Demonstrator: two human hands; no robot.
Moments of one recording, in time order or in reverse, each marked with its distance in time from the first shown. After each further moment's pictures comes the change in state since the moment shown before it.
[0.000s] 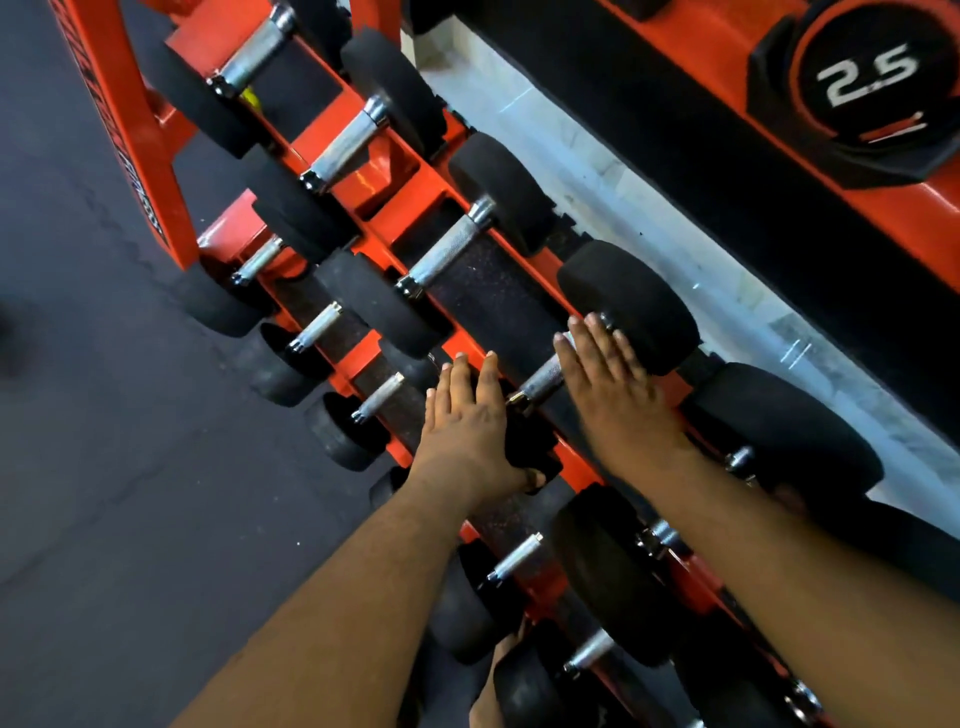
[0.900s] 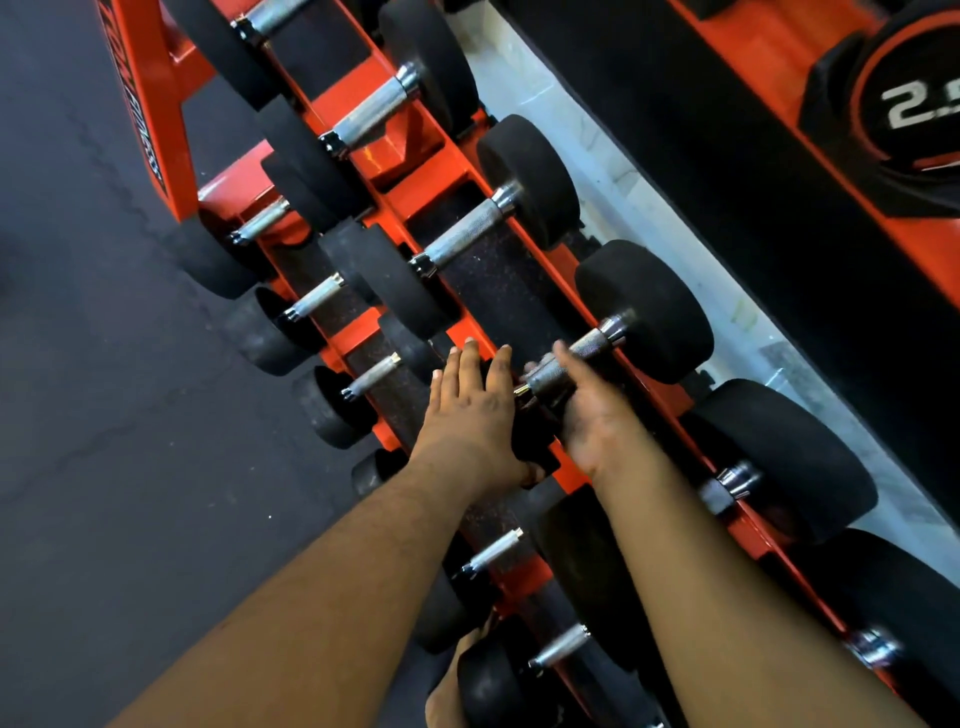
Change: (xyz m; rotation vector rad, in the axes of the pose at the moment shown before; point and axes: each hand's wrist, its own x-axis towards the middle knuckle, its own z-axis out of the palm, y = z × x) left_hand -0.001 0.000 0.002 0.015 0.020 0.016; right_hand 0.037 -0.040 -0.041 2.166 -0.484 1.266
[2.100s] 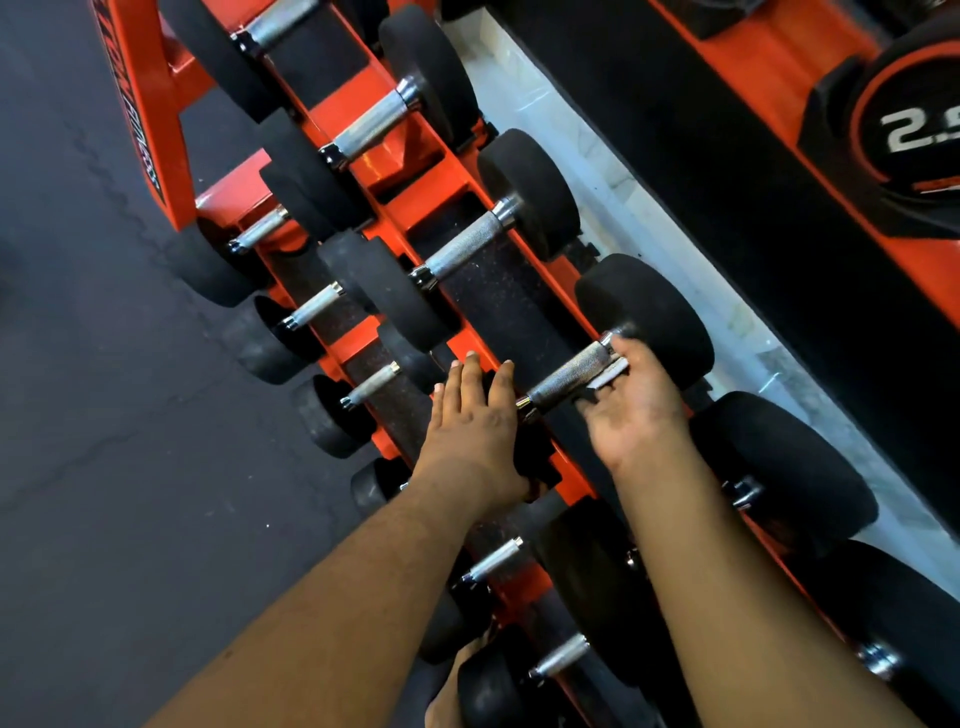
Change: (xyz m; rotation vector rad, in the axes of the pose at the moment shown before) left_hand -0.001 0.000 -0.001 -0.020 -0.002 0.005; right_hand 0.001 -0.036 -0.002 0.350 0.171 -0.198
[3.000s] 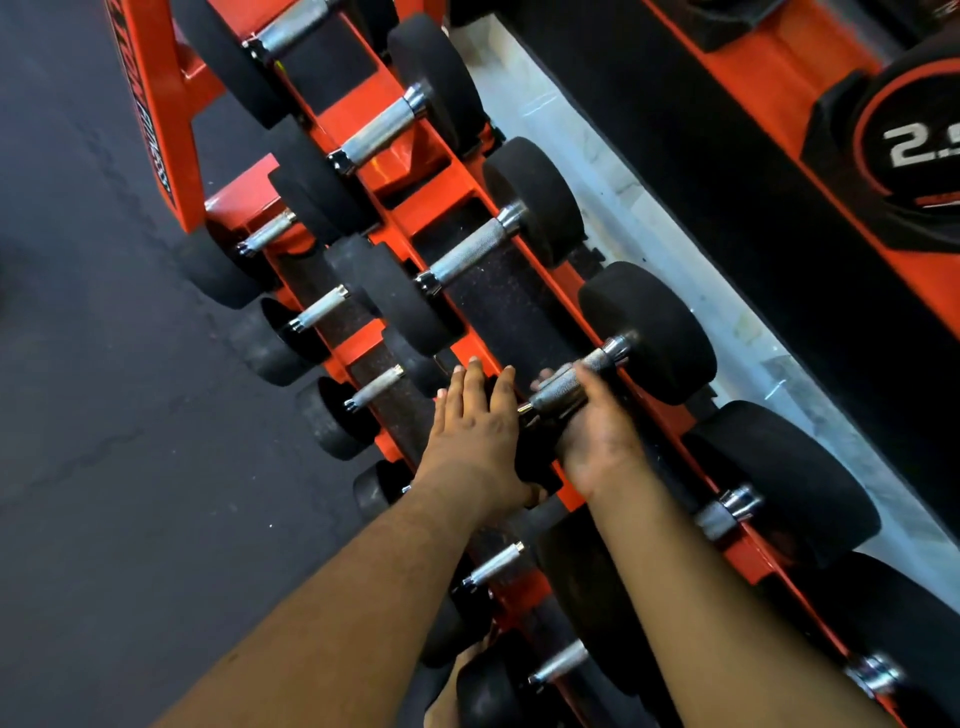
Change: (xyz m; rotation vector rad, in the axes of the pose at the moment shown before) left_hand -0.001 0.002 -0.003 0.010 -0.007 -0.002; right_hand 0.002 0.038 -0.013 -0.094 -0.157 0.162
